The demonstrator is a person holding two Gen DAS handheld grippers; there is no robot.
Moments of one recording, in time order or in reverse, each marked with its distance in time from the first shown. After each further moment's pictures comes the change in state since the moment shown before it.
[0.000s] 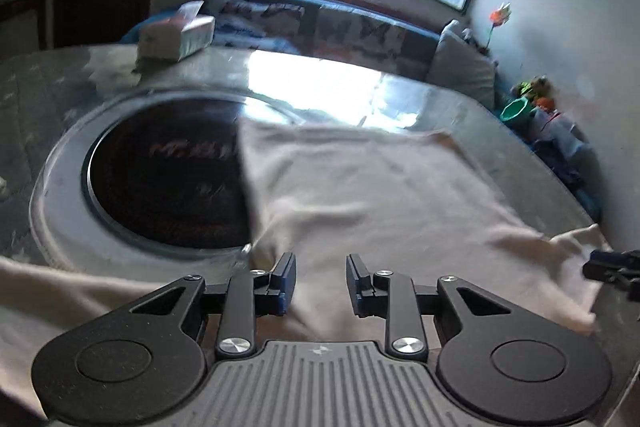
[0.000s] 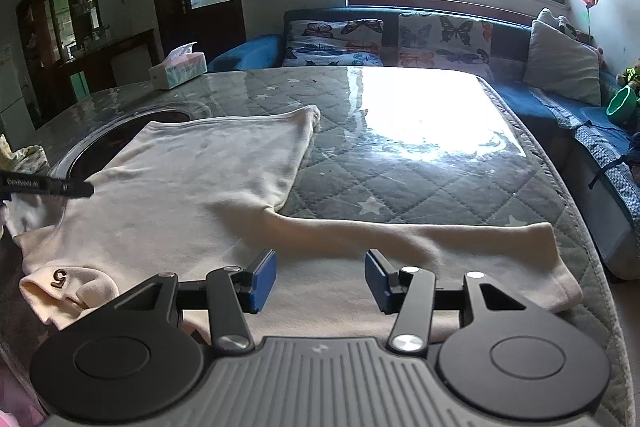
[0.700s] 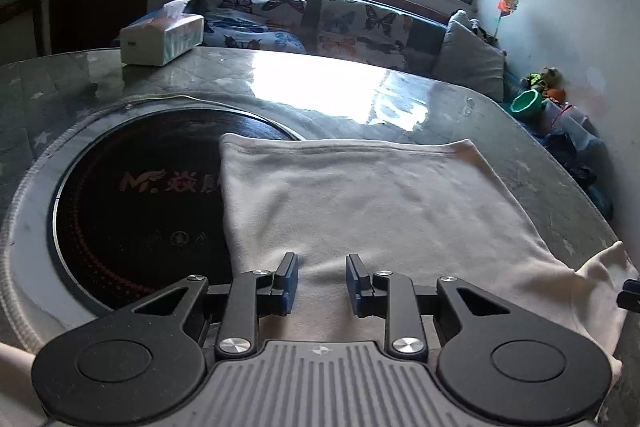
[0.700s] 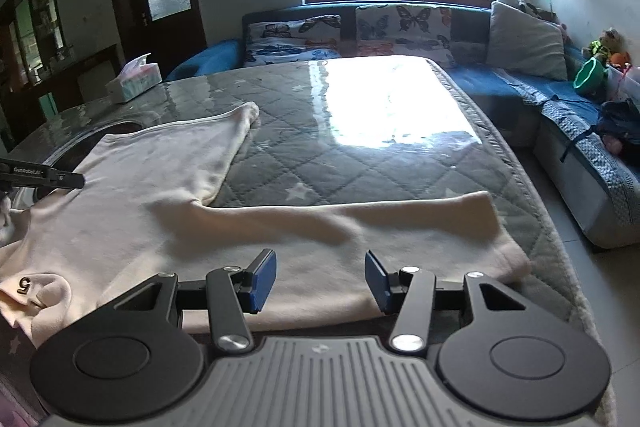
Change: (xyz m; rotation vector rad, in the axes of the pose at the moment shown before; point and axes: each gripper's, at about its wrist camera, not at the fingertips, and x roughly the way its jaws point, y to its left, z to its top) left arm 0.043 -0.013 0.037 0.024 0.015 0.019; right arm -0.005 -0.045 -0.014 0.100 -0.004 -0.082
